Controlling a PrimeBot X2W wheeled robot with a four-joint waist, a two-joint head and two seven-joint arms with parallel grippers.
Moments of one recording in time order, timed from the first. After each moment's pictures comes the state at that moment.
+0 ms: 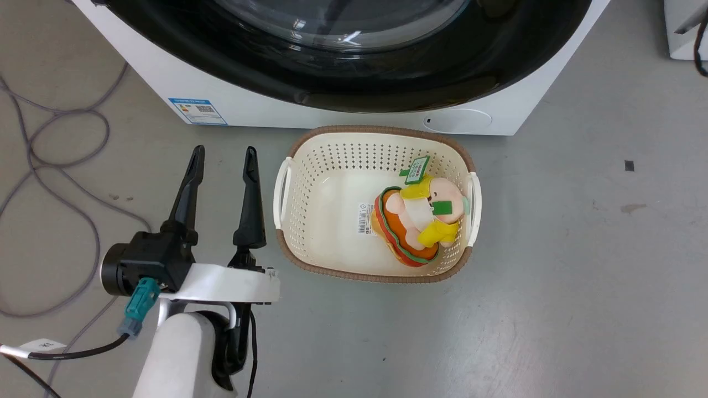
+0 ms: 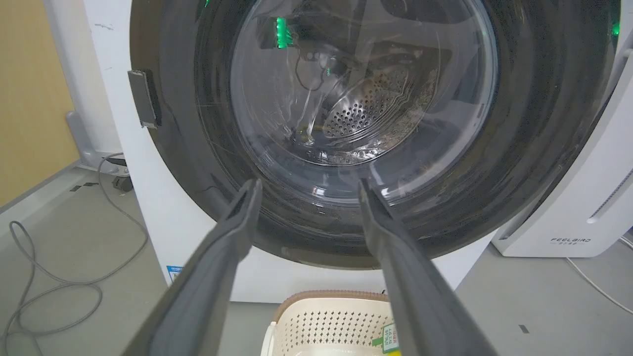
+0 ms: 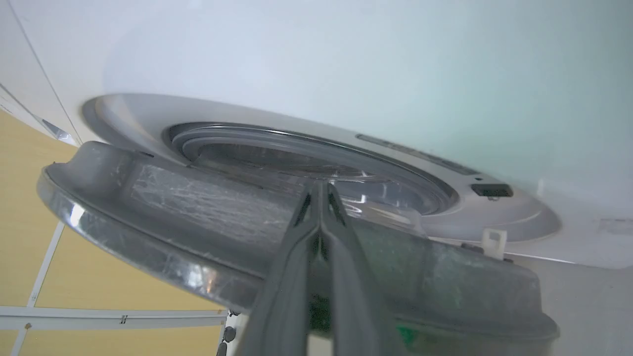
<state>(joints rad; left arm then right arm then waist) -0.29 0.05 -0.10 0.03 -0.19 0.01 -0.26 -1.65 -0.18 0.24 1.21 1.10 0.13 0.66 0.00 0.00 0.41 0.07</state>
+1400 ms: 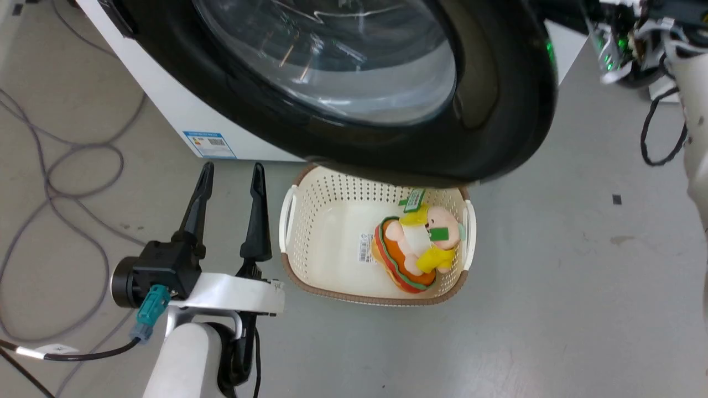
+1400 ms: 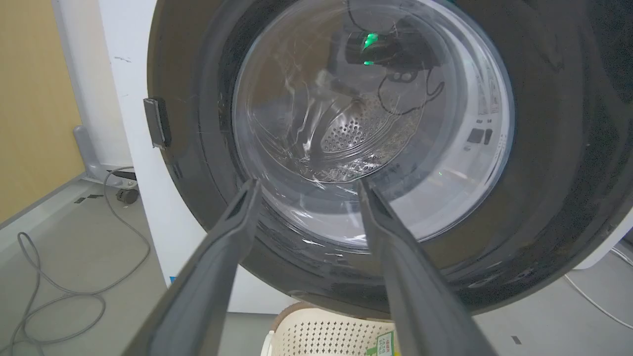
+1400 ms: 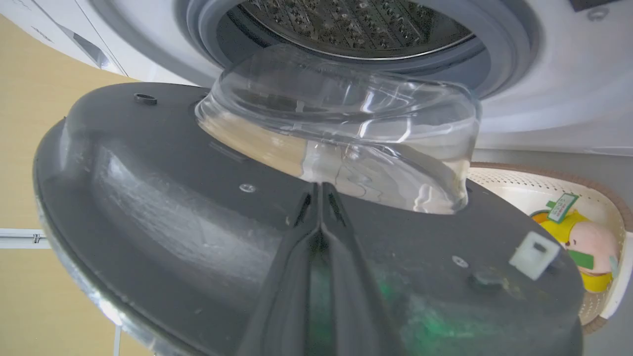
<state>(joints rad) -0.27 0.05 -0.12 0.06 -0.20 0.02 -0.26 -1.39 -0.18 0.14 1.10 1.24 0.13 0.90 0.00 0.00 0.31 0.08</state>
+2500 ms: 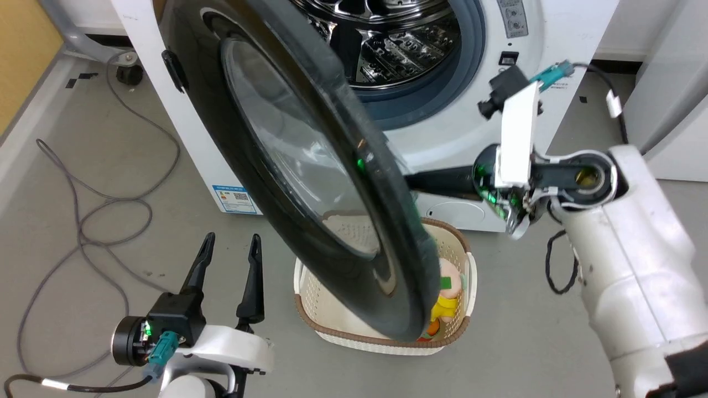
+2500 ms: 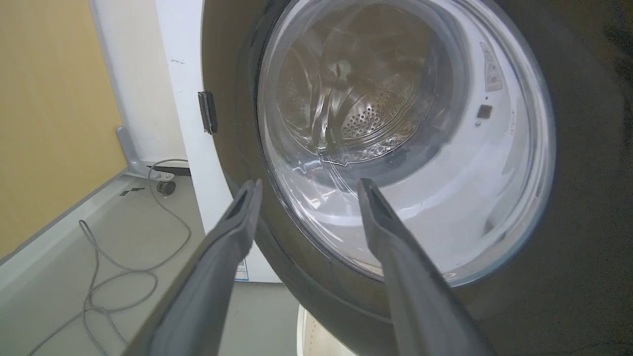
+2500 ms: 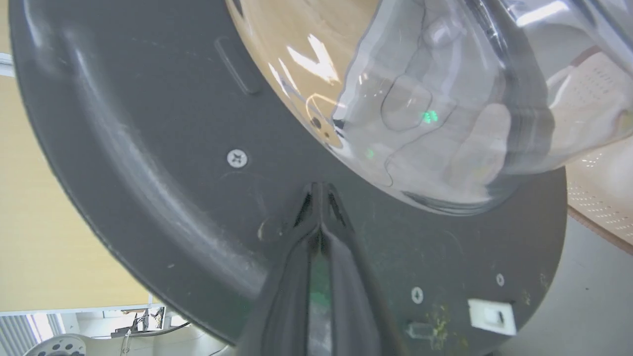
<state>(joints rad) -0.12 0.05 -0.07 0.14 -0.12 -0.01 -0.26 -0.92 -0.06 0.20 0.70 1.34 0.13 1.14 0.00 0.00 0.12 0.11</state>
